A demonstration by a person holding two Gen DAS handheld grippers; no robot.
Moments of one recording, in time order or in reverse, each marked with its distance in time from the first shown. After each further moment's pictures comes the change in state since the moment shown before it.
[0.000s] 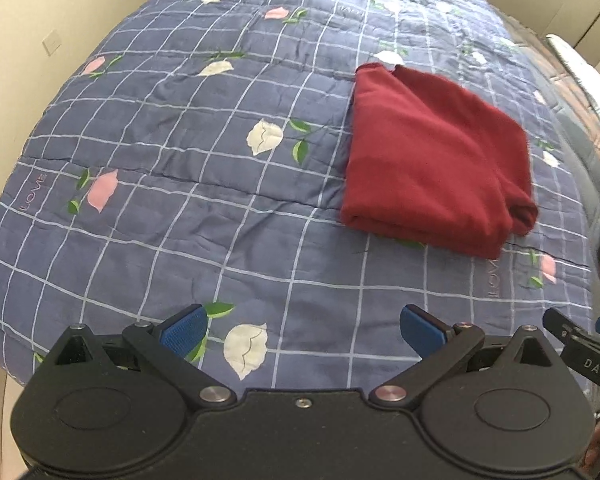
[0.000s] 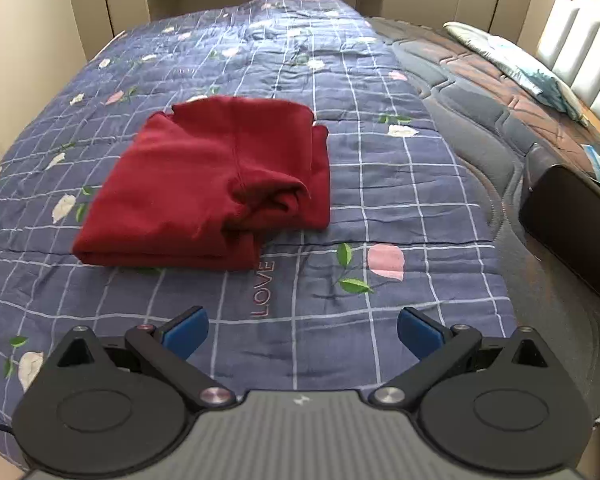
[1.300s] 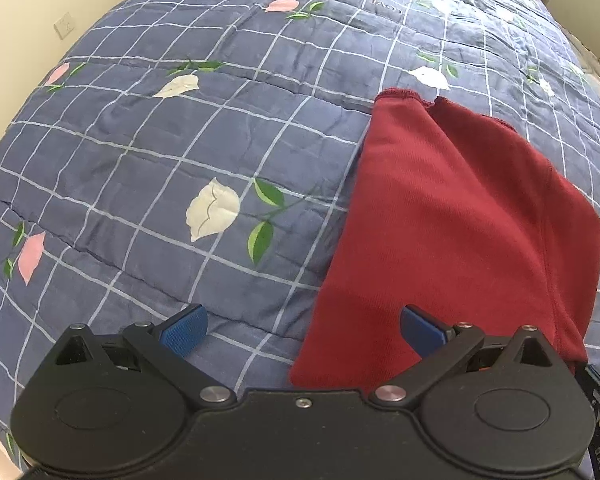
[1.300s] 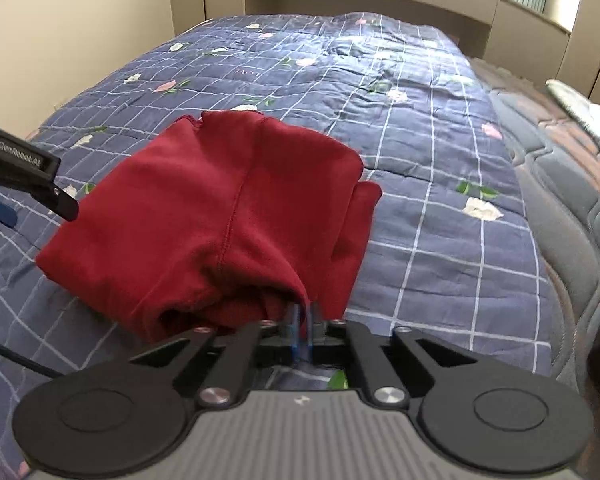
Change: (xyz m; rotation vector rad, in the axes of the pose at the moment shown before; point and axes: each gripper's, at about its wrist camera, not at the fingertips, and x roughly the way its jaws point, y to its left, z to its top) left arm 0.111 -0.050 0.113 -0.117 0.028 0.091; right arm 0.090 -0.029 0.066 -0.254 -0.066 0.207
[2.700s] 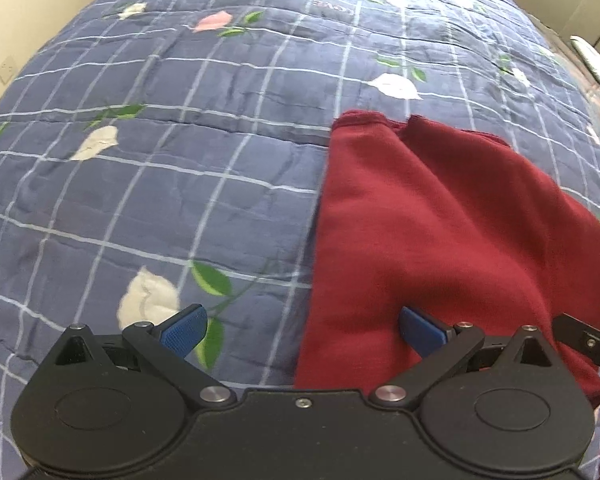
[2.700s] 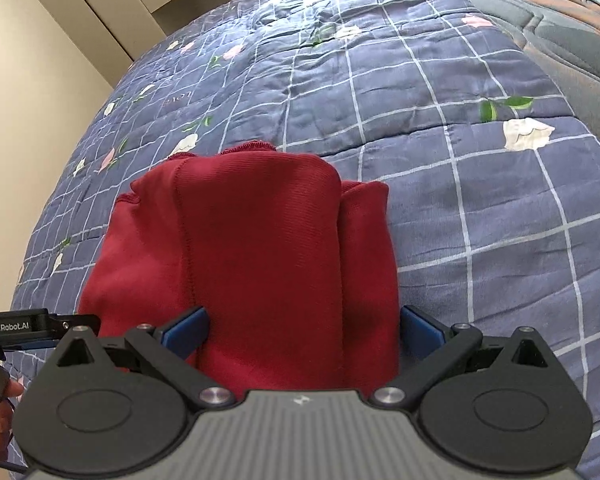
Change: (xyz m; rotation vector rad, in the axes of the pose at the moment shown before) left arm 0.054 -0.018 0.047 0.145 -0.030 -0.101; right arm 0.097 -0.047 0.041 0.447 0.078 0.145
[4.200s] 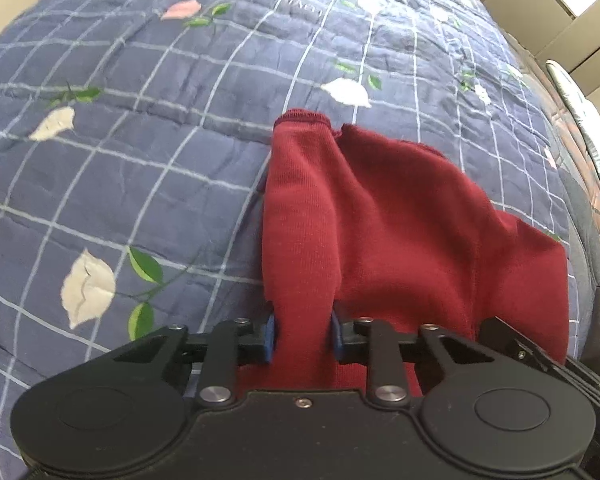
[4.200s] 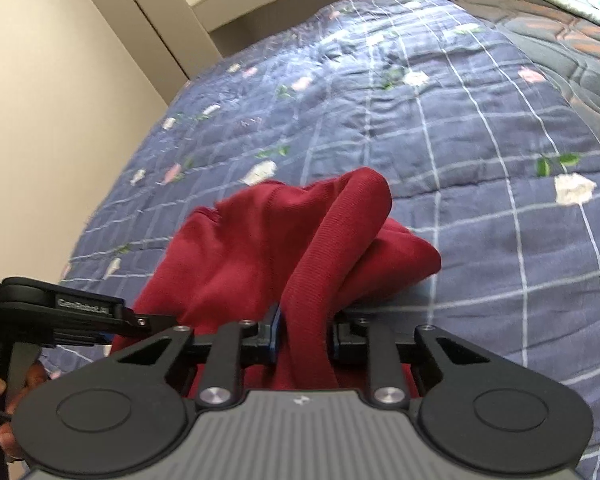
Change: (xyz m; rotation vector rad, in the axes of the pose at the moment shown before) left arm -0.015 -0.012 0.009 -0.081 0.019 -0.153; right arm -0.030 0.044 -0.002 -0.097 -0.099 0.121
